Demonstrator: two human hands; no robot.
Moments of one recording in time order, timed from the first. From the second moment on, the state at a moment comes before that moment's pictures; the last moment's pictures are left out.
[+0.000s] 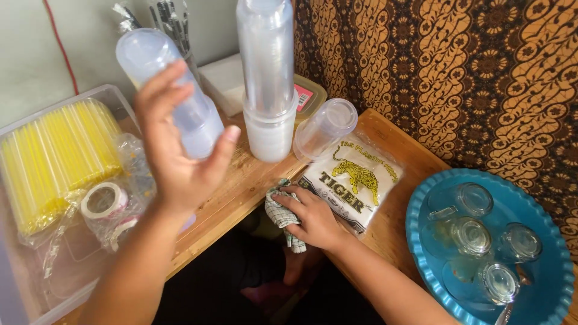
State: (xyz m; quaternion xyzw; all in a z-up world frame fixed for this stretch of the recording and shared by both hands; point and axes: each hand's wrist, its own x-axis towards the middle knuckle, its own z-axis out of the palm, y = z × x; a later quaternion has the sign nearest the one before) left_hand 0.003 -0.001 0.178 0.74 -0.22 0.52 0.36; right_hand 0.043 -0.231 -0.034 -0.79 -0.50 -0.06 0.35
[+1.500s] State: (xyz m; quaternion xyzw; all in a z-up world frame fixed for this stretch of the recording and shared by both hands) left_hand 0.114 -0.109 0.137 0.95 -0.12 0.18 0.23; right_hand 0.045 -0.239 -0.049 -0.80 -0.44 -0.11 0.40
